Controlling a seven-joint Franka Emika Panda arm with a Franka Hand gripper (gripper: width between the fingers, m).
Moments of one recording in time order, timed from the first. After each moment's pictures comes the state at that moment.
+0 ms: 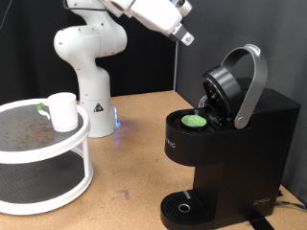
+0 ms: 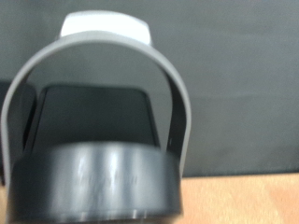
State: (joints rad) arm 0.32 -0.33 -0.38 -2.26 0.88 2.06 -1.11
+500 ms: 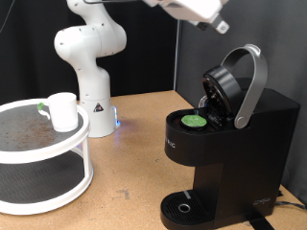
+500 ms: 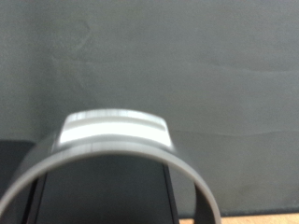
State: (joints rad) arm 0.36 -0.31 -0.30 -2.21 0.91 2.07 -1.03
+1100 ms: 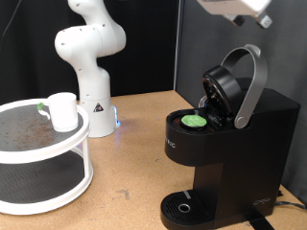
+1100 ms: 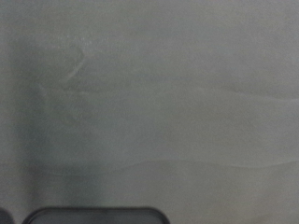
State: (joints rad) arm 0.41 -0.23 -0.17 -2.12 0.91 2.16 -0.93
